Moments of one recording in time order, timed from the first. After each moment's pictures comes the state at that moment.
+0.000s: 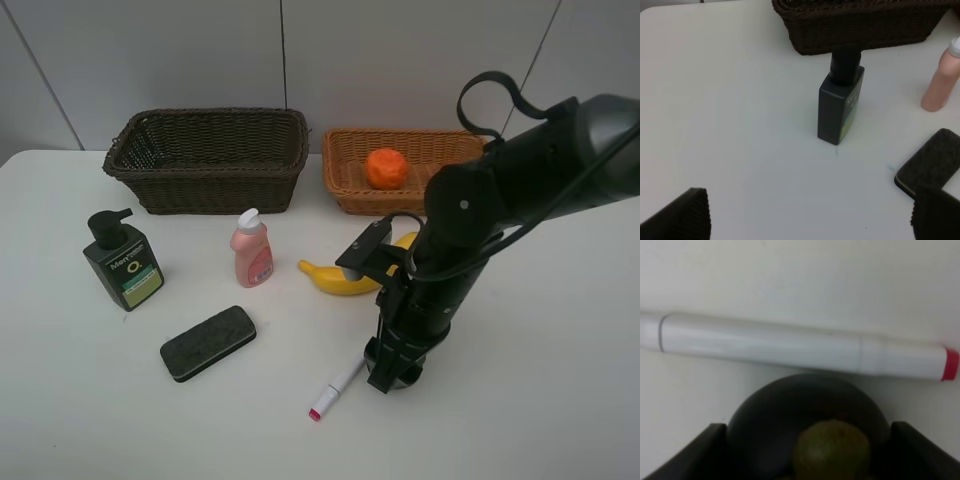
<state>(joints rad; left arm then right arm) -0.08 0.00 -0.51 0.00 1.06 0.01 0.71 1.83 -0.87 0.10 0.64 -0.38</state>
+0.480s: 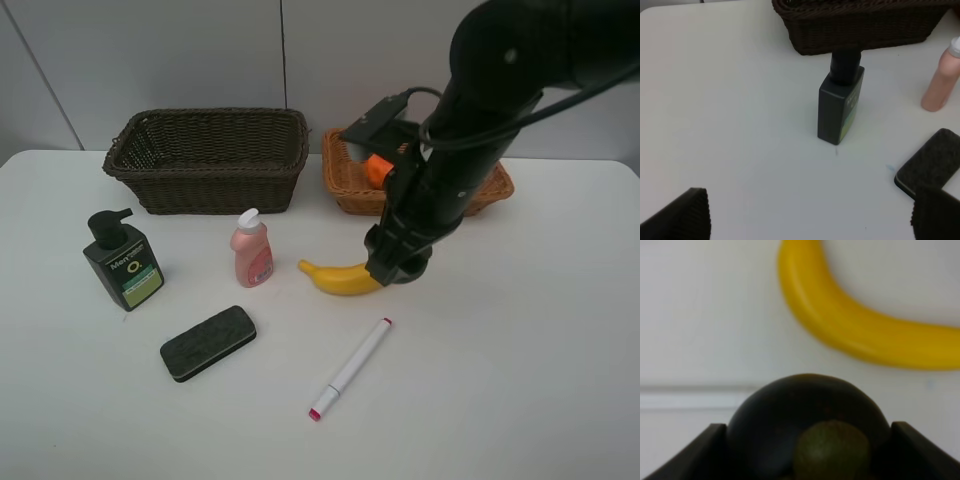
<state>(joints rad) -0.08 0.00 -0.51 0.00 1.06 0.01 0.68 1.67 -1.17 -0.14 0.90 -0.18</state>
